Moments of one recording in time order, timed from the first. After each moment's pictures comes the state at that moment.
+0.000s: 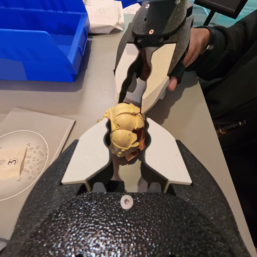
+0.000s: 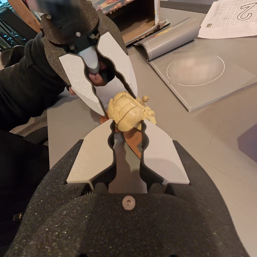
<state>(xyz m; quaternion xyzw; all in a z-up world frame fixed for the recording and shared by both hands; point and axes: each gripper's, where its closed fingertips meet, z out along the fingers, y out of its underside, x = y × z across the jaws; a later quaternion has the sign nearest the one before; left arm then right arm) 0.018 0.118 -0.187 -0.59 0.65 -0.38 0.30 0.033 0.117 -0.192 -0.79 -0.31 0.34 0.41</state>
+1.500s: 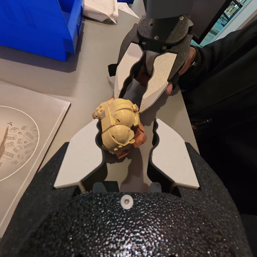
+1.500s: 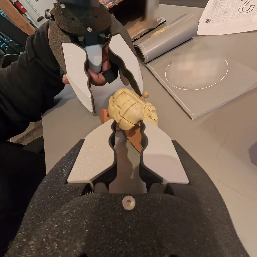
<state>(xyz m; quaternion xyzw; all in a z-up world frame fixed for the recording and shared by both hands) -0.005 0.136 -0.190 -0.61 0.61 -0.46 0.19 0.014 0.135 -0.196 -0.80 -0.29 0.34 0.40</state>
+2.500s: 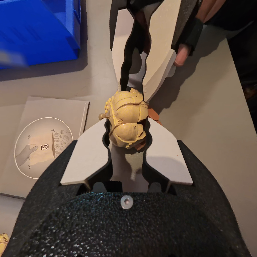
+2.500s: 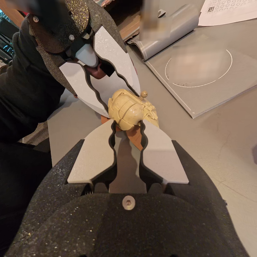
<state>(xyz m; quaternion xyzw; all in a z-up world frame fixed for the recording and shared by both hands) -0.007 0.149 -0.203 -0.57 0.73 -0.28 0.26 0.014 0.139 -0.195 -0.82 -0.27 0.35 0.37</state>
